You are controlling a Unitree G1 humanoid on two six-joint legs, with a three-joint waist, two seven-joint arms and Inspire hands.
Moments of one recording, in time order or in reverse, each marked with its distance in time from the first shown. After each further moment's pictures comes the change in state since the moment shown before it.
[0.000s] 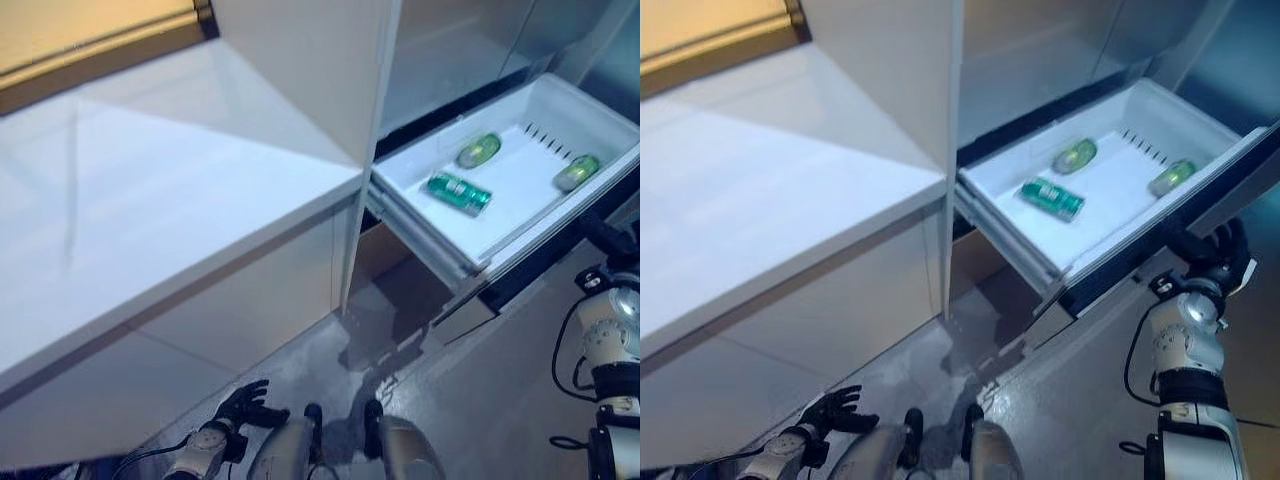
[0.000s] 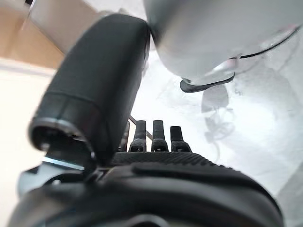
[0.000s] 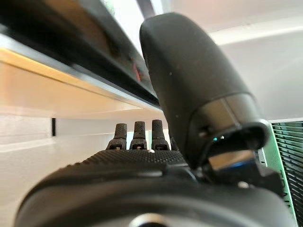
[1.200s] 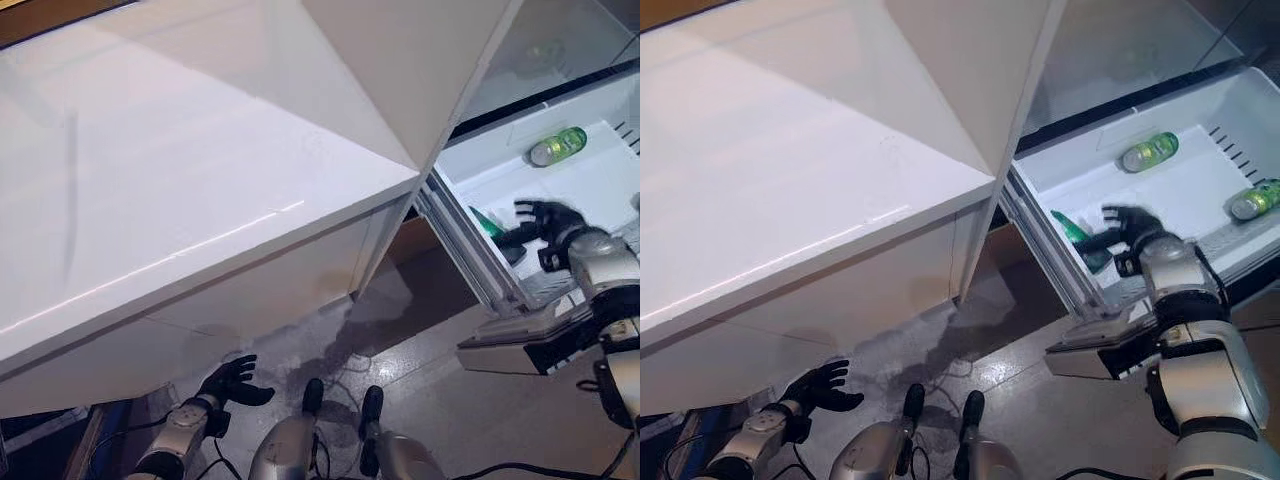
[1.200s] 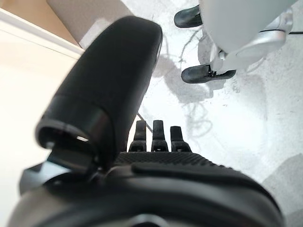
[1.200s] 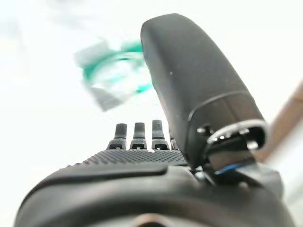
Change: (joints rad) left arm -0.020 0.100 0.049 -0.041 -0.010 0.027 -0.094; right arm -0.393 -0.163 0.475 0.199 -0.556 0.409 0.588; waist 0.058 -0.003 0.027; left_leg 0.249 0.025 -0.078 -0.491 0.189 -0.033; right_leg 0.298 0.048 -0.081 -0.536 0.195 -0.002
